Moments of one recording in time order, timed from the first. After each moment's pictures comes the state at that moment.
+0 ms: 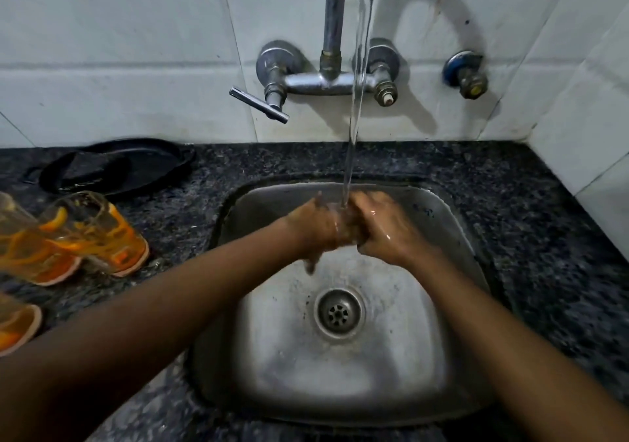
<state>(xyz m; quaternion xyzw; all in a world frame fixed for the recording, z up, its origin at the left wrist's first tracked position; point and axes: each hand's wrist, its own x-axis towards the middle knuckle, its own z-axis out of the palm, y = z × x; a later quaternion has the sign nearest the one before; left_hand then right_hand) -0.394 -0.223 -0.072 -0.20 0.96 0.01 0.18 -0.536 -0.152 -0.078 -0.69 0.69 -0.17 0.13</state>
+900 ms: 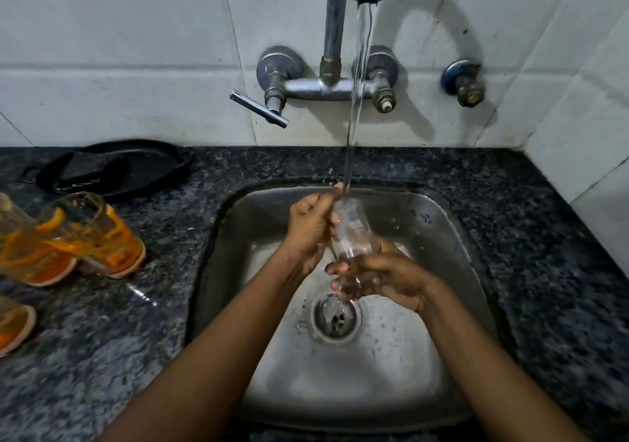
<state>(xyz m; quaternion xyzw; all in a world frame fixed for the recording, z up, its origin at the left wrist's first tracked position) -0.412 -0.198 -0.076 -0.42 0.42 0.70 -0.40 -0.518 -0.109 -0.070 -0.33 0.55 -0.39 0.65</state>
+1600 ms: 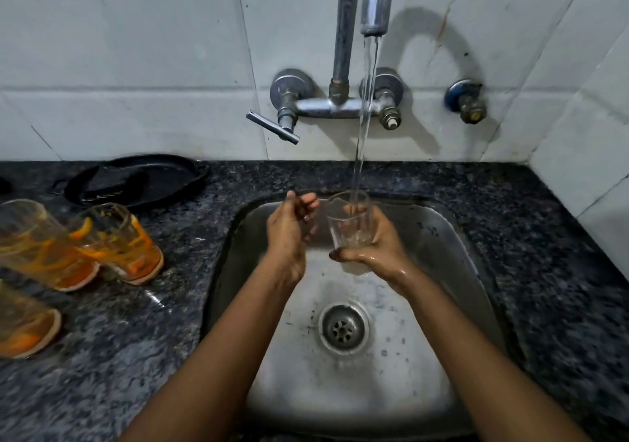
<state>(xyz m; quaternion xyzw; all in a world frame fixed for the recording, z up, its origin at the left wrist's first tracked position) -0.386 -0.207 -0.064 -0.46 0.33 0.68 -0.48 -0.509 -0.143 -0.074 -0.45 0.61 -0.48 0.44</state>
